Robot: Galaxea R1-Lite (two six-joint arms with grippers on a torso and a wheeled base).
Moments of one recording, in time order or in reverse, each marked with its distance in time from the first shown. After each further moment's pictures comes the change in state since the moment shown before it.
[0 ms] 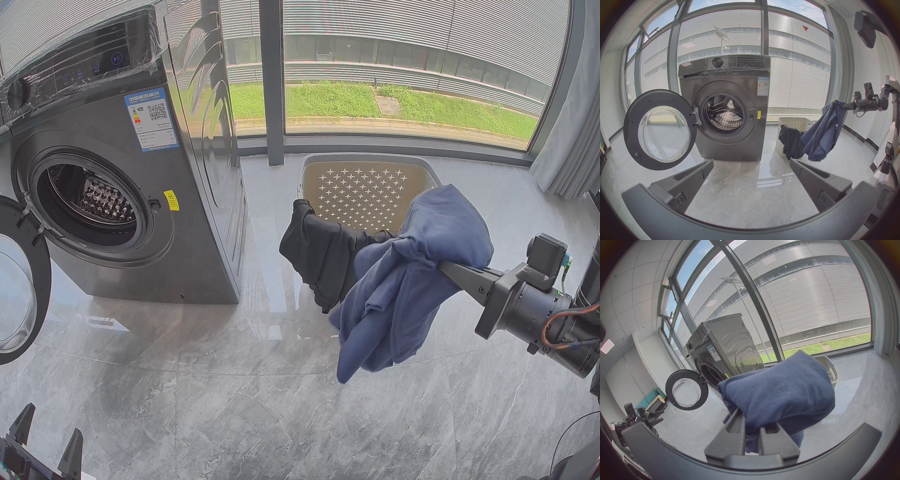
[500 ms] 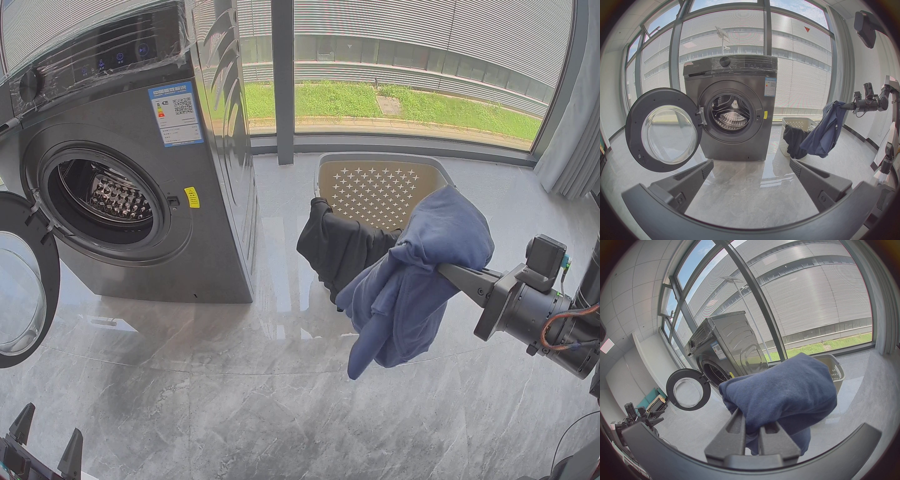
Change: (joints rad) left arm 0.000 0.000 0.000 0.000 0.000 0.000; right arm 0.004 0.001 0.002 -0.002 0.001 0.001
